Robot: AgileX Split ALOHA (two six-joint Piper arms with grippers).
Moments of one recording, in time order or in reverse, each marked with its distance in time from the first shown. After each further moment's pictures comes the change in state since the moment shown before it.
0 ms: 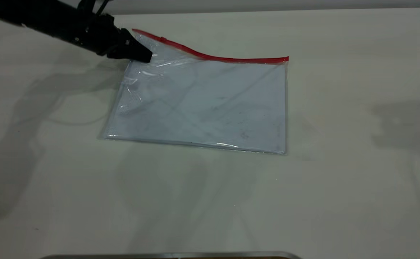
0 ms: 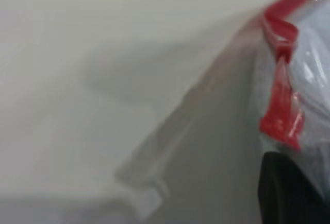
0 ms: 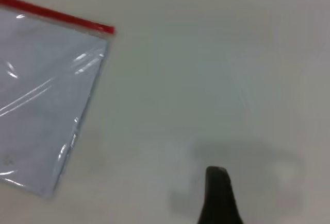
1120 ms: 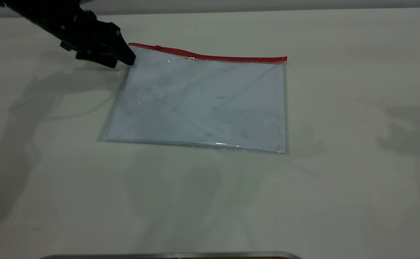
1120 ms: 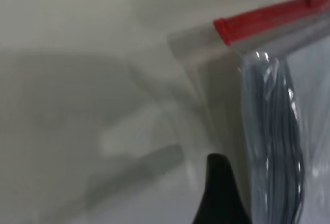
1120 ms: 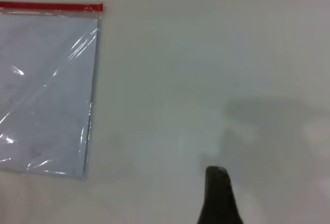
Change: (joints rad) left arm 0.000 -0.083 0.074 0.252 -0.168 -0.560; right arm -0.046 -0.045 0.000 -0.054 0.148 0.283
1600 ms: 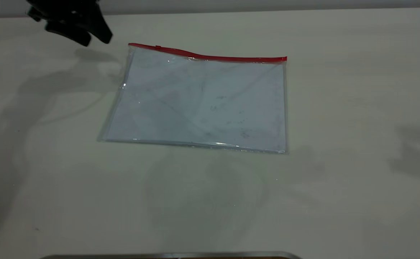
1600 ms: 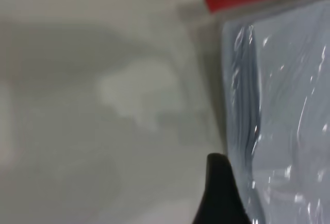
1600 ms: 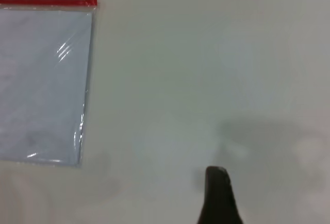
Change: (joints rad) left arm 0.000 -0.177 0.041 0.301 0.077 -0.275; right arm 0.000 -0.153 0.090 -0.053 0.012 0.046
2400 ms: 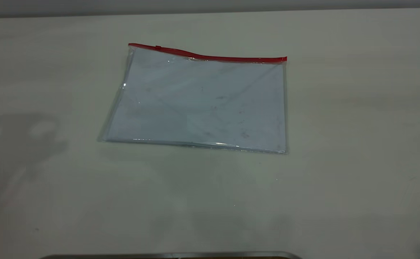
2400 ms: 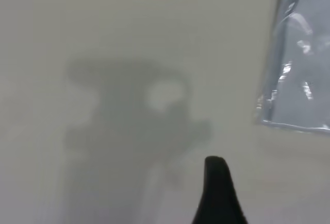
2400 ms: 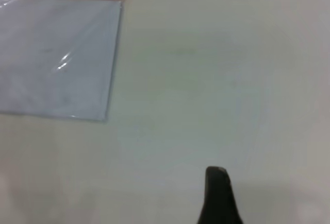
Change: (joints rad) left arm -0.001 -0.836 0.799 0.518 -0.202 -0.757; right arm 0.000 -0.545 0.165 -0.007 0.259 0.040
